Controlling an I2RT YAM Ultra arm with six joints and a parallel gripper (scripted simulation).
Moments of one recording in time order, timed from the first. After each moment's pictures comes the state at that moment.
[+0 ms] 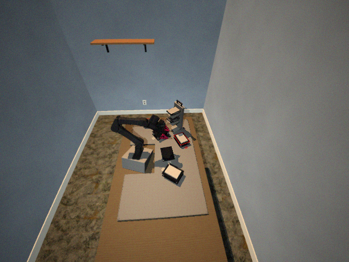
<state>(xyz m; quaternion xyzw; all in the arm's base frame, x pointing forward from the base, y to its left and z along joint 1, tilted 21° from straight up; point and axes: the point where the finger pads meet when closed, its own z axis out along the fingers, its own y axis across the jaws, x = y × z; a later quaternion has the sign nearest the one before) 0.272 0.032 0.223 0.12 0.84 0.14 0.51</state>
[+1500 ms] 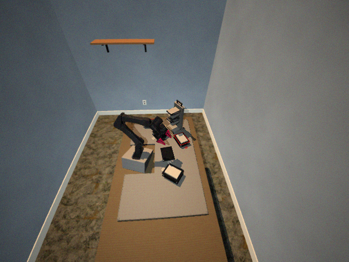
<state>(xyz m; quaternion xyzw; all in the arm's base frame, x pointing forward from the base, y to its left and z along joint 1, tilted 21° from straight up) 0.276 -0.045 0.198 0.32 0.82 0.02 0.47</state>
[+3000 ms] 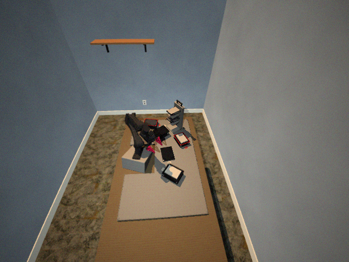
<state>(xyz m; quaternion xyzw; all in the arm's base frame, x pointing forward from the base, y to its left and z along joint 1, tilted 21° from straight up) 0.200 -0.137 0.168 0.34 0.81 0.01 0.47</state>
